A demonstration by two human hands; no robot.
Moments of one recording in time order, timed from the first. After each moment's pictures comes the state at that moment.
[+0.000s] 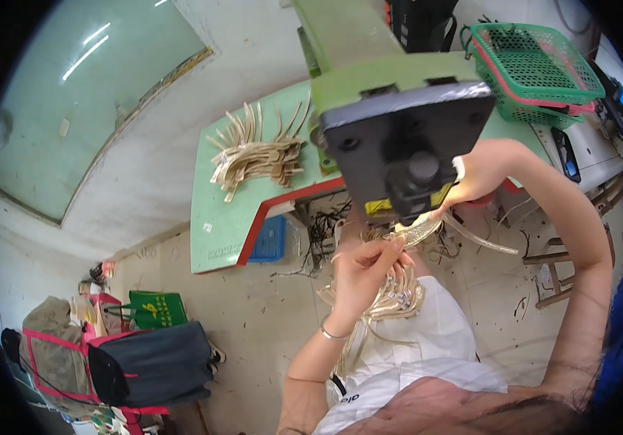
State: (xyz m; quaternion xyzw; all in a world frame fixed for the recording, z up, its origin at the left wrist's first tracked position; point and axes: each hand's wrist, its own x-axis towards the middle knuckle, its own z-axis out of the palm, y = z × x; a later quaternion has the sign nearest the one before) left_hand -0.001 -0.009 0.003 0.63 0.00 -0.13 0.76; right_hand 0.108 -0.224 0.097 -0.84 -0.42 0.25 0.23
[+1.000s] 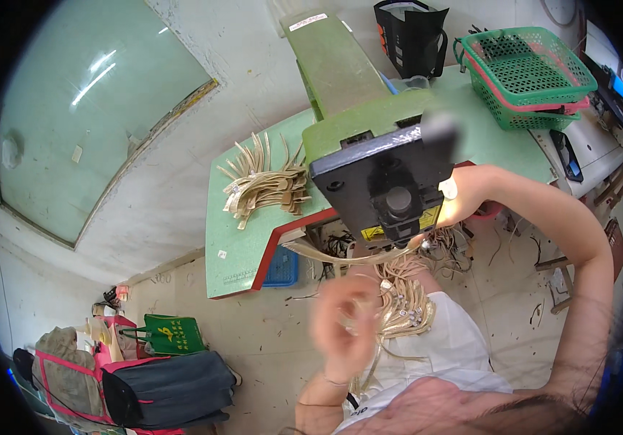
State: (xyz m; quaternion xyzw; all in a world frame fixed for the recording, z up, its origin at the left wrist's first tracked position) left_hand -0.033 0.011 0.036 0.78 -0.21 0.29 0.51; right_hand 0.118 -0.215 0.073 -0.82 -0.46 0.23 0.27
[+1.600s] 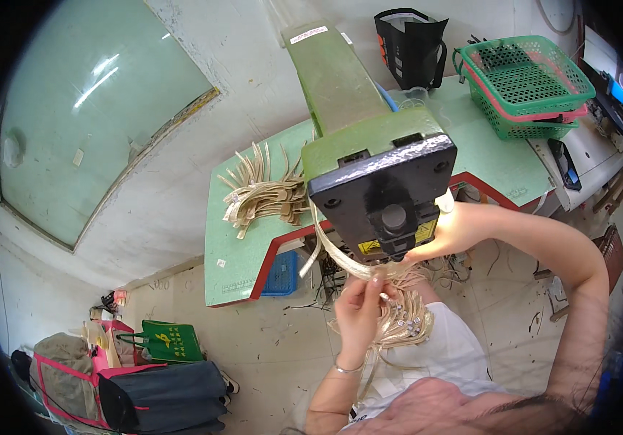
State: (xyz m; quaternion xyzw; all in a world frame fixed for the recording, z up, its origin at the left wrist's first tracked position) left_hand -0.011 -0.006 -0.021 0.63 0.00 0.02 0.77; right_hand 0.088 -0.206 0.066 -0.83 -0.40 0.19 0.34
